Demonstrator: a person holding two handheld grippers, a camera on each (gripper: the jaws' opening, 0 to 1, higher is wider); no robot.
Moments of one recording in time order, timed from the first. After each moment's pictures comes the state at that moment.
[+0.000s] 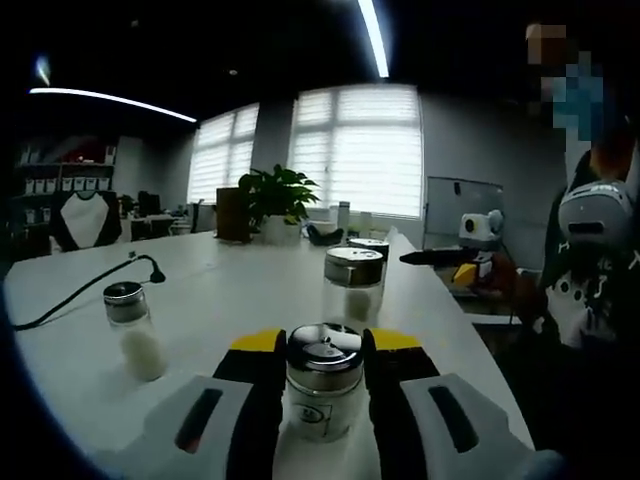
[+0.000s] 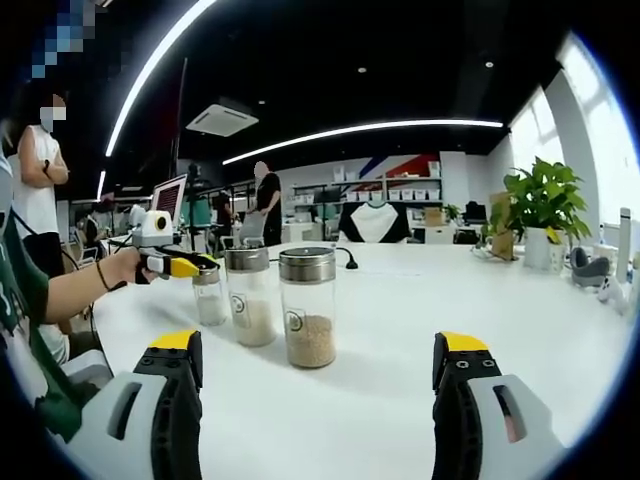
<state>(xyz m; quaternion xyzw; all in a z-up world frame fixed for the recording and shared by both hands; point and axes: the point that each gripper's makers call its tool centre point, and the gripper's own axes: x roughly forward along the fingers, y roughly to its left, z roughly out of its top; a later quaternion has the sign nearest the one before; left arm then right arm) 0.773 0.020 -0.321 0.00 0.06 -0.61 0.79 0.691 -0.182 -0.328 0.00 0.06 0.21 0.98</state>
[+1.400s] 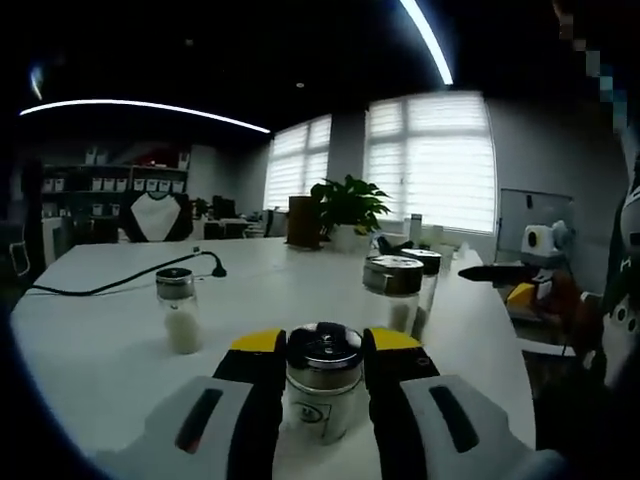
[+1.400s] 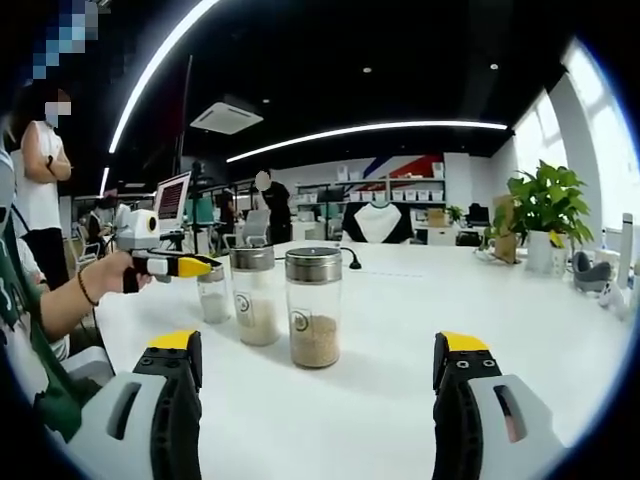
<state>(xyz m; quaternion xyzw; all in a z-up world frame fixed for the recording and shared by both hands) 0.792 0.040 -0.322 -0.02 0.05 -0.45 0.89 0.689 -0.177 -0.328 -0.01 0.06 0.21 0.98</state>
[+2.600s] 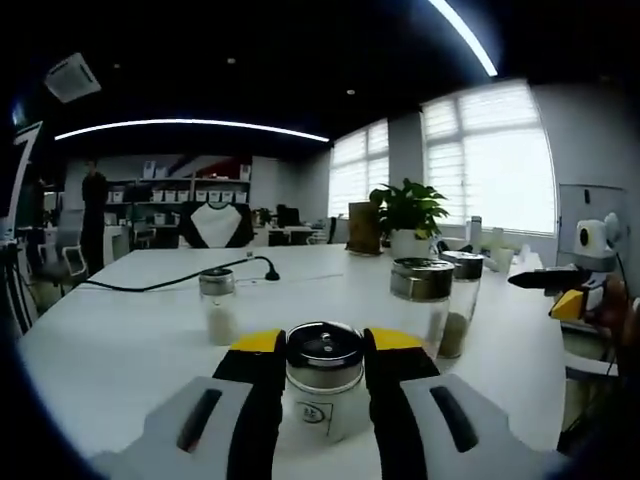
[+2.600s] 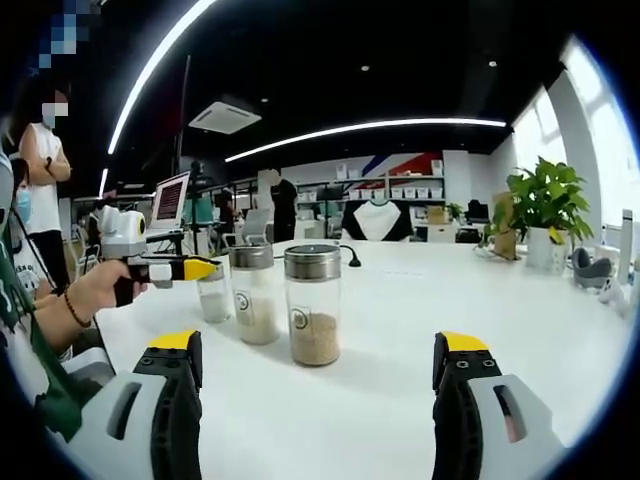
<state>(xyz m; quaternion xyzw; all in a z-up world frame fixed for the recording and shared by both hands) 0.785 0.039 -0.321 -0.01 0.03 -0.31 0.95 0.690 -0.179 -0.330 -0.01 0.07 0.21 0.97</state>
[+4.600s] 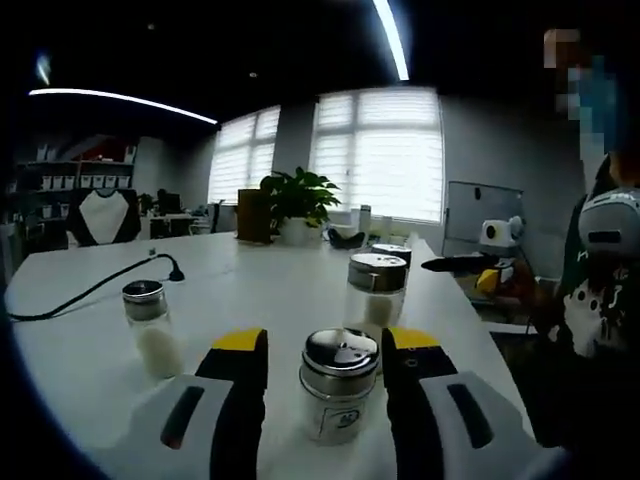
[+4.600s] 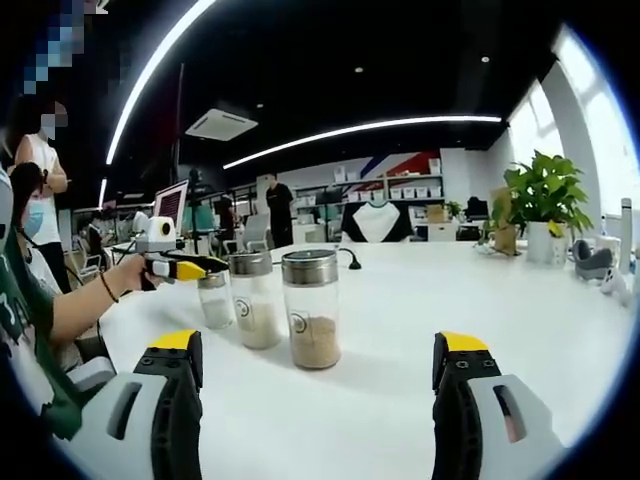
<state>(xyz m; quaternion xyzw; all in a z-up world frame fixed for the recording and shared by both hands) 0.795 0.032 -0.319 -0.01 0.06 -0.57 0.82 0.688 -0.180 -0.326 0.01 0.06 0.21 0.98</state>
